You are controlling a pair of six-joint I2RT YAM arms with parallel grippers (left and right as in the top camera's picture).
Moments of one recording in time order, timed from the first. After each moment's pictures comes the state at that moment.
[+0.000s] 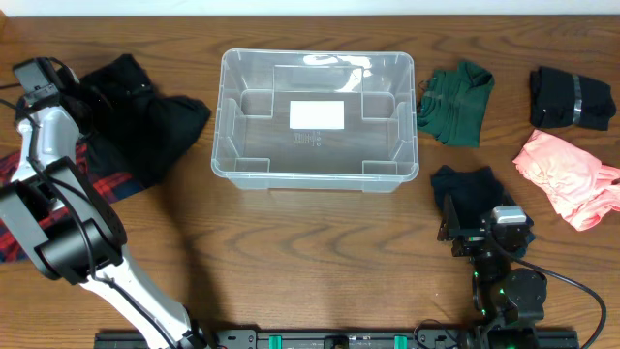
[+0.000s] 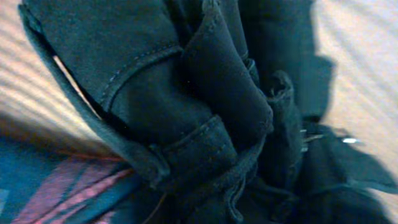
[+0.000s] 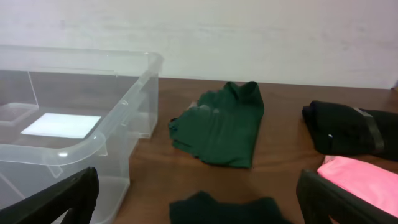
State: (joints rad) left arm 0.50 2.09 1.58 -0.47 0.20 -0.18; right arm 0.06 0.03 0.01 -0.07 0.00 0.02
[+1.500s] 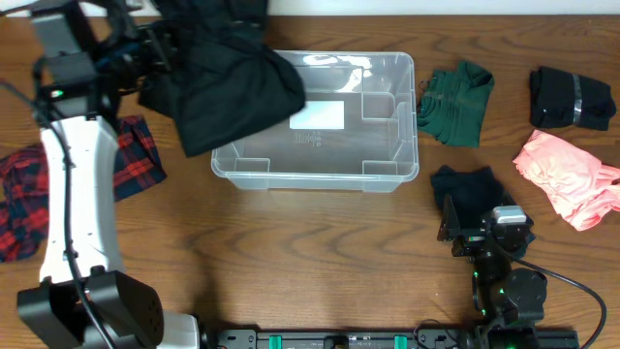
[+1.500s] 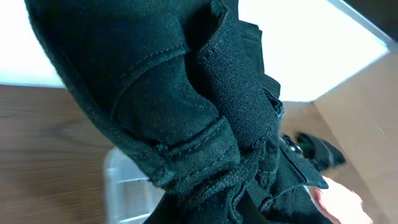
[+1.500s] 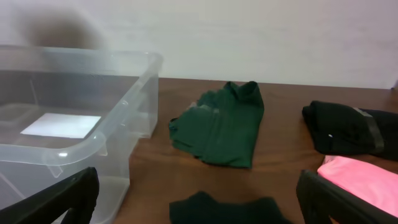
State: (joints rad) left arm 0.18 1.62 1.56 -0.47 0.76 -0.20; right arm 0.06 0.03 0.01 -0.07 0.00 0.02
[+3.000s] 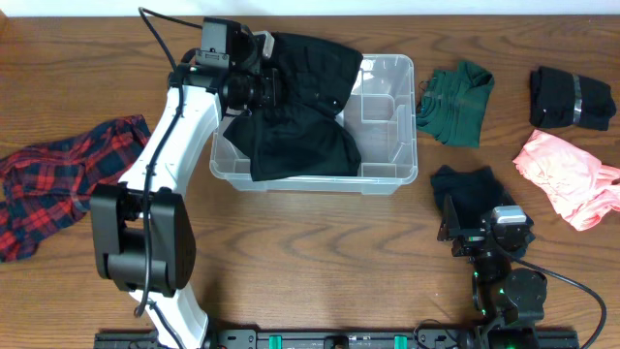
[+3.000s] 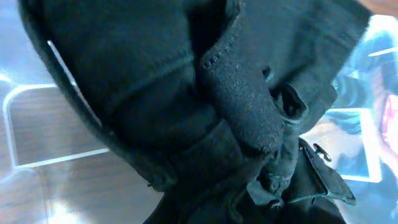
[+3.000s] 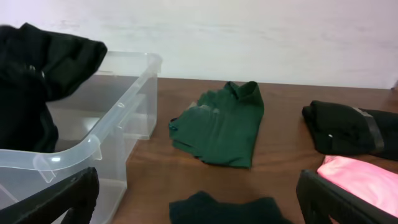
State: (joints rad) left arm -0.17 1.93 1.56 -0.63 0.44 -0.20; right arm 0.06 0.03 0.01 -0.07 0.00 0.02
